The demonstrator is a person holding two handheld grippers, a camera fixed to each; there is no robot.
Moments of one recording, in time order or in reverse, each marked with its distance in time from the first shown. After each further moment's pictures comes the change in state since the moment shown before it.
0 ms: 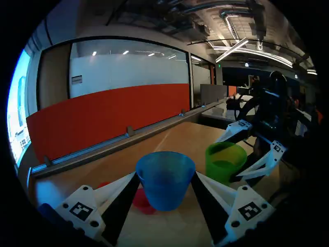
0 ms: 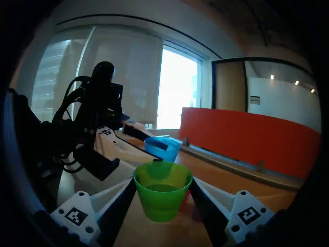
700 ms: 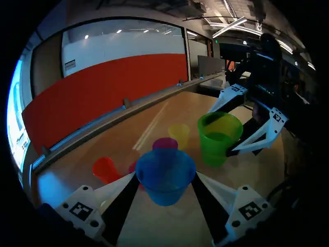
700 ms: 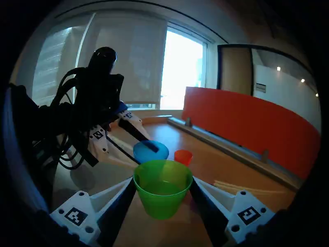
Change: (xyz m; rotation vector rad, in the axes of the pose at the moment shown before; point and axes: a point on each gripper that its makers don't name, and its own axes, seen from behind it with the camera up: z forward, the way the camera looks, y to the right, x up) left arm -0.077 -0.001 0.012 -0.025 -0.222 0.047; right arm -0.046 0.019 0.009 0.040 -0.169 -0.015
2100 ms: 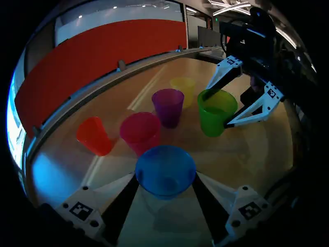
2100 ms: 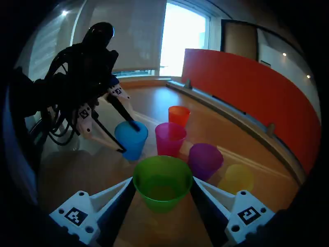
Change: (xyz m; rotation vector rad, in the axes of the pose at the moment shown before) left arm -0.098 -0.012 0.039 -0.037 -0.230 -0.002; right arm -0.102 0.033 0.027 0.008 -0.262 0.001
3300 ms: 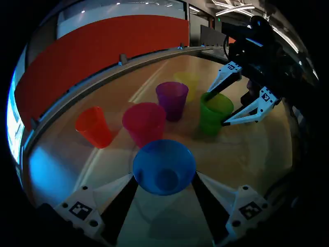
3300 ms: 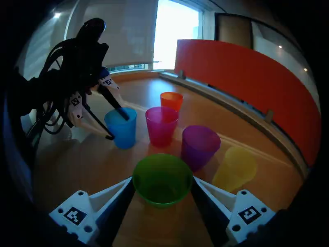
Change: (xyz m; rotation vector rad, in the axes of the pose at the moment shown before) left arm -0.015 -0.007 0.004 -0.020 -0.022 -0.033; right arm -0.032 0.013 0.009 -0.032 -0.041 0.048
